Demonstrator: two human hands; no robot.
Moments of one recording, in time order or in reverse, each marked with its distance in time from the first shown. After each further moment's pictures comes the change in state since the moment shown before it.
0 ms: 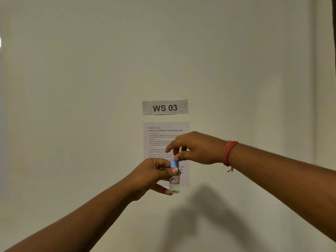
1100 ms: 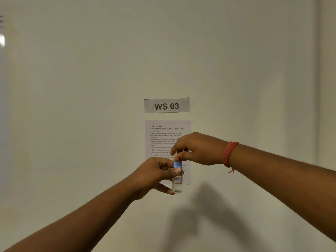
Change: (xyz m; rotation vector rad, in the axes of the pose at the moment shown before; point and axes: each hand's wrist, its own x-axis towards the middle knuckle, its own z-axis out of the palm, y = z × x) left_hand -0.005 -0.003 0.004 -0.005 -0.037 0.023; right_hand -0.002 -0.002 0.006 -0.052 -0.001 0.001
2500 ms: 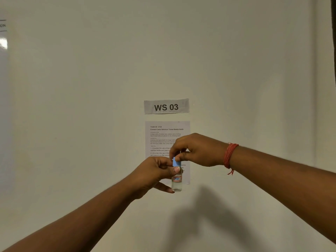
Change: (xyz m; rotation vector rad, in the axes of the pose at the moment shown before) left_hand -0.005 0.004 0.002 0.002 0.021 0.009; right_hand -0.010 -0.006 -0.001 0.097 0.034 -0.052
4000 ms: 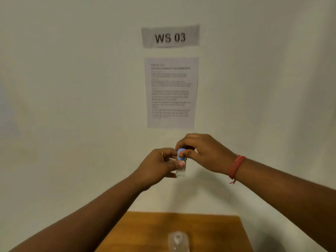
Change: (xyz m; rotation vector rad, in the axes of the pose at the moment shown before) left_hand -0.026 -0.125 0.044 0.014 0.075 -0.095; right_hand -0.055 0.017 0.151 0.275 0.113 0.100
